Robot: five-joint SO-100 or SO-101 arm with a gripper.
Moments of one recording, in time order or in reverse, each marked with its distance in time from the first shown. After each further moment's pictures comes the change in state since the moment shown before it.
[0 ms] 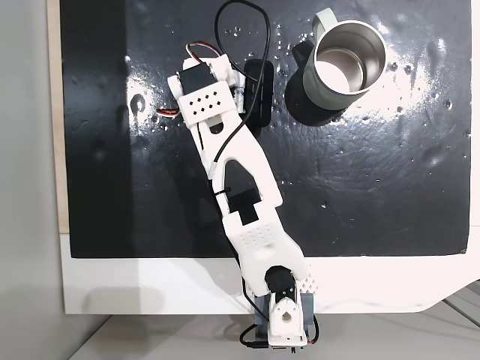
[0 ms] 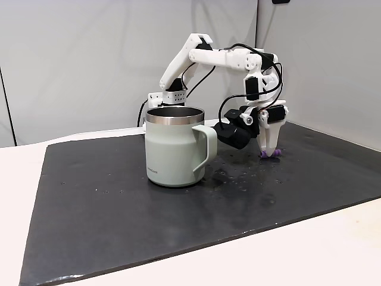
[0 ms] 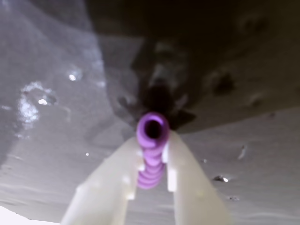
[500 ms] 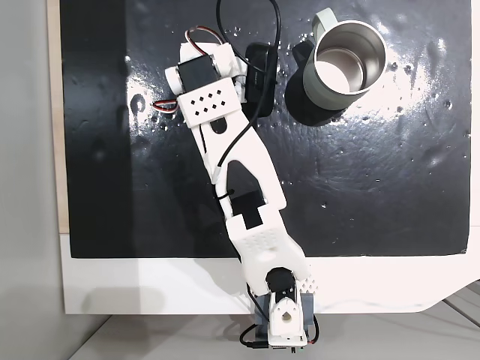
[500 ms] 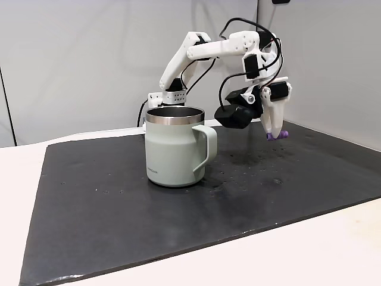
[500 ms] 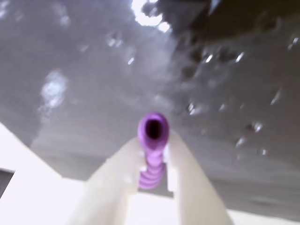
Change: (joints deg) arm 1.0 3.5 -10.5 6.8 -0.2
